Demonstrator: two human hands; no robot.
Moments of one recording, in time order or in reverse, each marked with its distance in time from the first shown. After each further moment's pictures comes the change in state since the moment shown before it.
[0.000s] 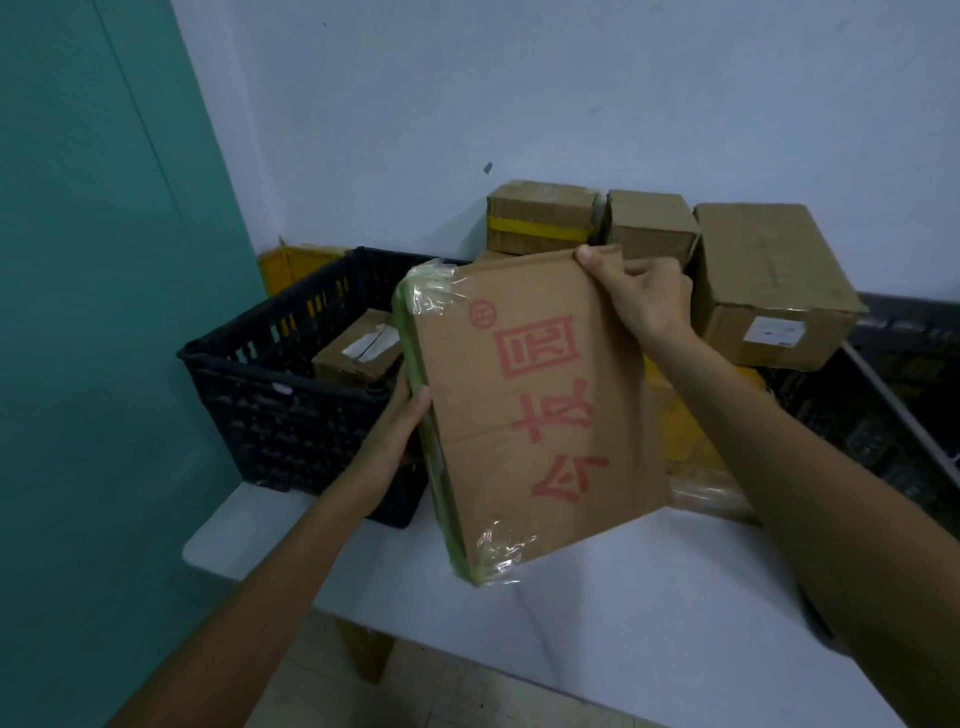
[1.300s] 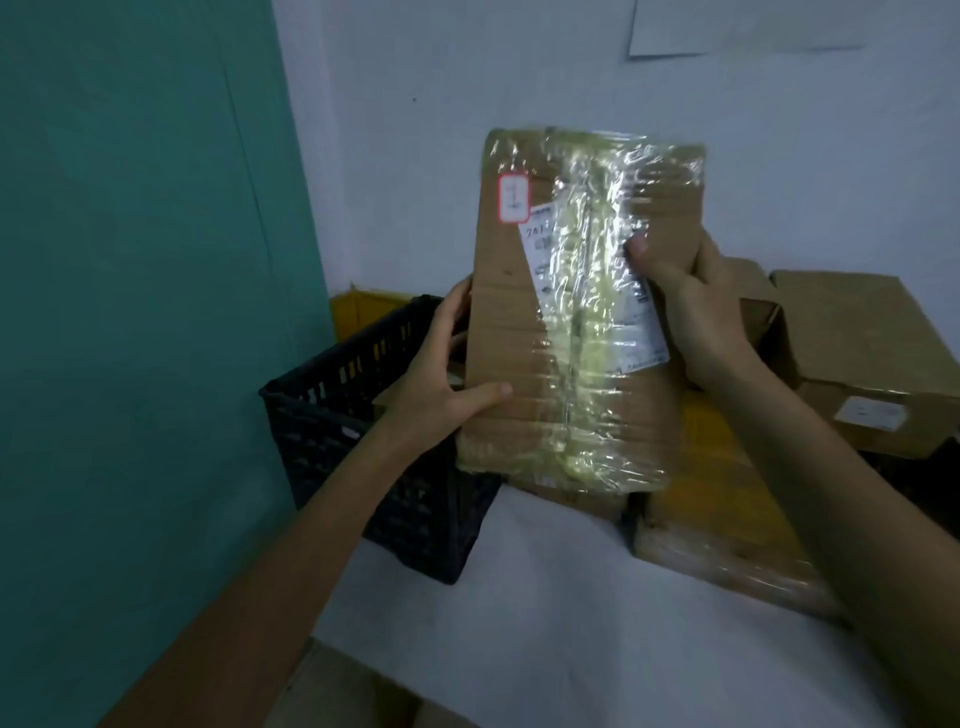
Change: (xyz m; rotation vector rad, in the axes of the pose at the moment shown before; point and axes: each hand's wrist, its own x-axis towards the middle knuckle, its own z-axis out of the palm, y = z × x) left_hand 0.026 0.092 -0.032 0.275 0.015 0.403; right_hand 0.000 -0.076 0.013 0.454 -0.177 -0.124
